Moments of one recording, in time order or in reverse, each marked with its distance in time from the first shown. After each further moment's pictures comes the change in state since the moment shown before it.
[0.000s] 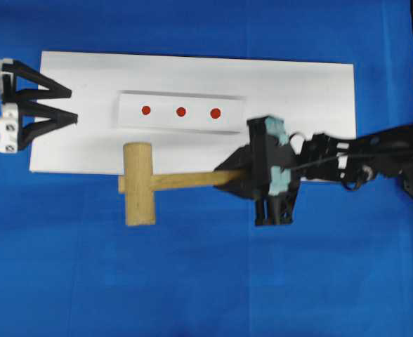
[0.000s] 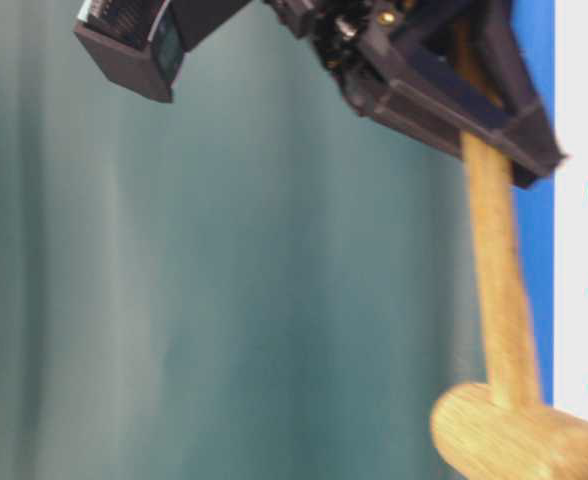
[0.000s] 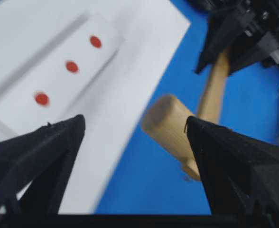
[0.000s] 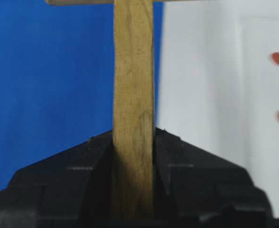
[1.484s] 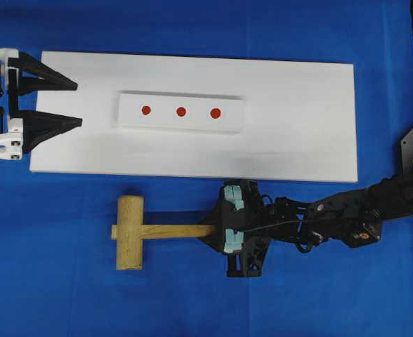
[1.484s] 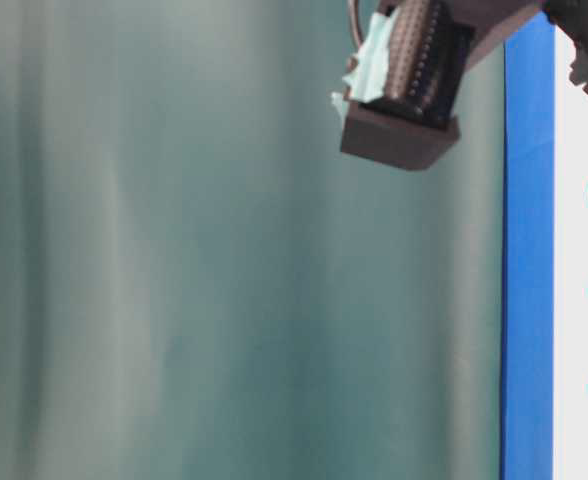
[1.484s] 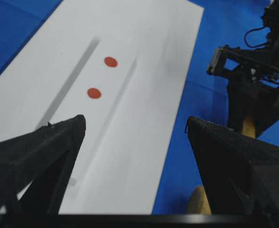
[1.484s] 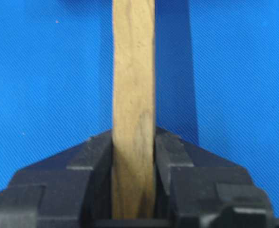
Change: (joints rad) left arm 0.008 0.026 0.006 -0.006 -0.051 0.265; right arm 0.195 0.368 -0.140 0.170 -0.141 0.072
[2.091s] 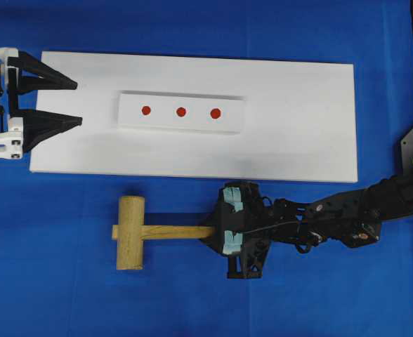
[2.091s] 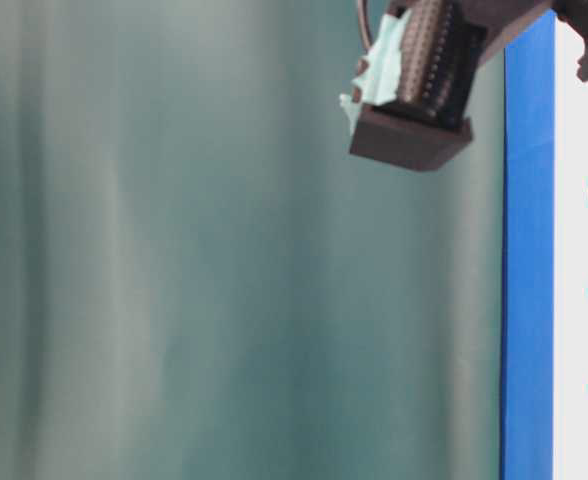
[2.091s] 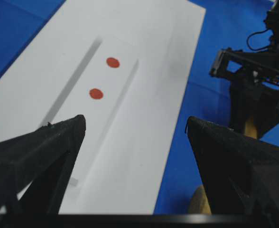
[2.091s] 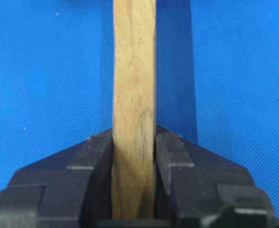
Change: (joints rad) left arm 0.006 -0.002 0.000 0.000 -0.002 0.000; right arm 0.002 0.002 -0.005 0.000 0.055 0.002
